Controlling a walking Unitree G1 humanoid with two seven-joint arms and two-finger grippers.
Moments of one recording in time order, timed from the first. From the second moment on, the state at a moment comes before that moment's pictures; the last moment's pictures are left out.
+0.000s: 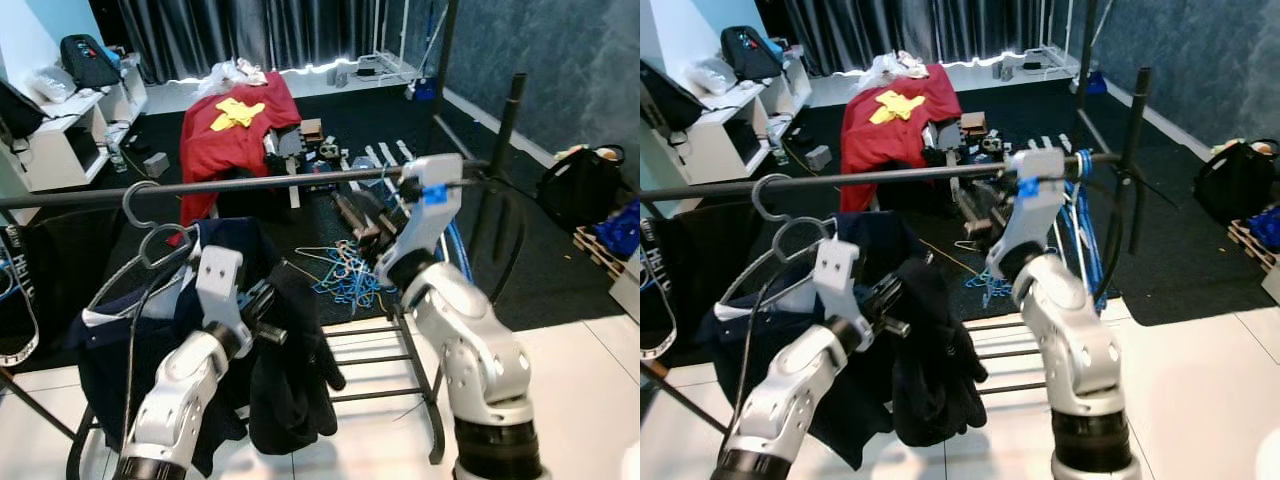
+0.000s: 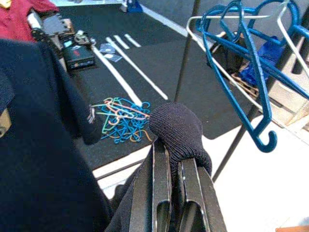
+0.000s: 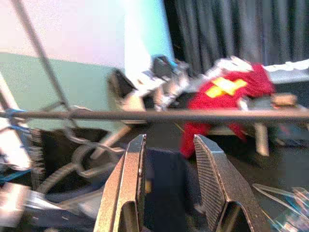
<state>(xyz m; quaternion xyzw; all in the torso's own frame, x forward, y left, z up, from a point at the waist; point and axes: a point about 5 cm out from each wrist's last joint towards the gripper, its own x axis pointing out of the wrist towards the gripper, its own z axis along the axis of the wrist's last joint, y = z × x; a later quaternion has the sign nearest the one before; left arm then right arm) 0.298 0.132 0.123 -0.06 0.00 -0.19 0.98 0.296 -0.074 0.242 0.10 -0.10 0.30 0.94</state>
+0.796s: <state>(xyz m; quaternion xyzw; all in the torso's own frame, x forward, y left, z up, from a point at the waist) 0.297 0.123 0.126 -0.08 -0.01 -0.20 0.98 0.307 -0.069 0.239 0.10 -0.15 0.27 0.95</state>
